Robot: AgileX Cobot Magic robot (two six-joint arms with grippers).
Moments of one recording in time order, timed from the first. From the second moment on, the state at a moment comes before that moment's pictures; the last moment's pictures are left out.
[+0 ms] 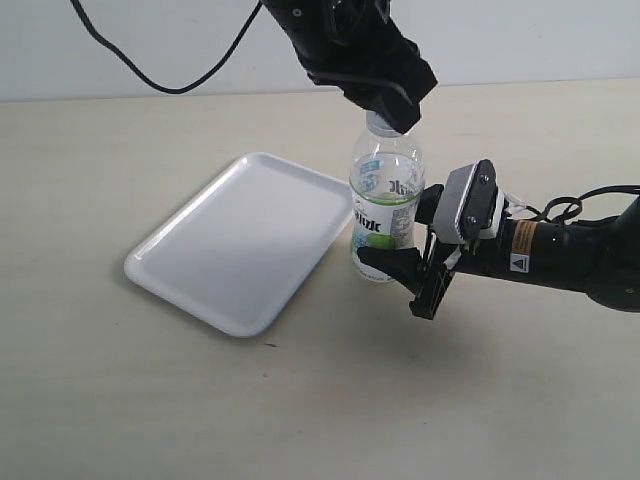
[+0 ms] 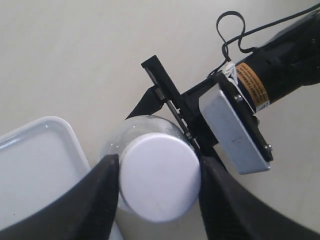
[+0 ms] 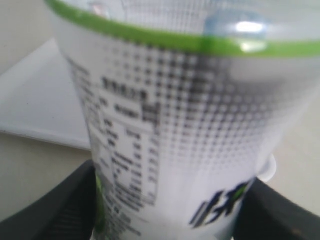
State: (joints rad) left arm -0.74 1.99 -1.89 -0.33 1.07 0.40; right arm -0.01 2.19 -0.72 -1.01 -1.14 -0.01
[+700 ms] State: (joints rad) left arm -0.74 1.98 -1.89 -0.30 1.05 0.46; right arm -0.01 2.19 -0.72 -1.01 -1.14 -0.01
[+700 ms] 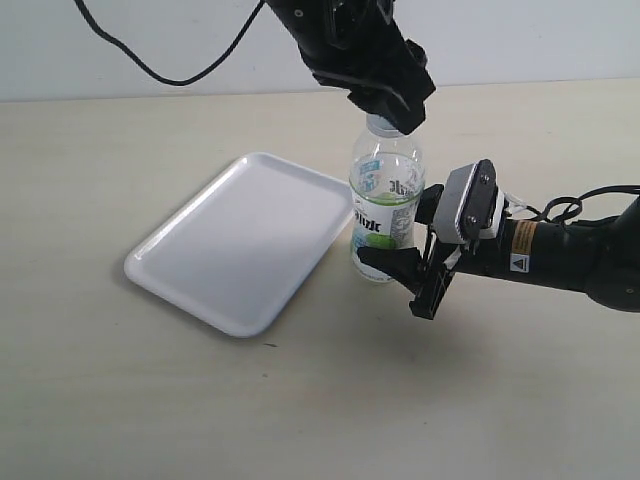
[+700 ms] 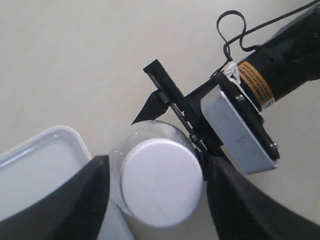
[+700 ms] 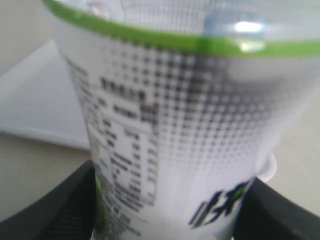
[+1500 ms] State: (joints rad) left arm -0.74 1.96 -1.97 -0.29 1.20 1.12; right arm -0.01 2.19 -0.72 -1.00 -1.13 -0.01
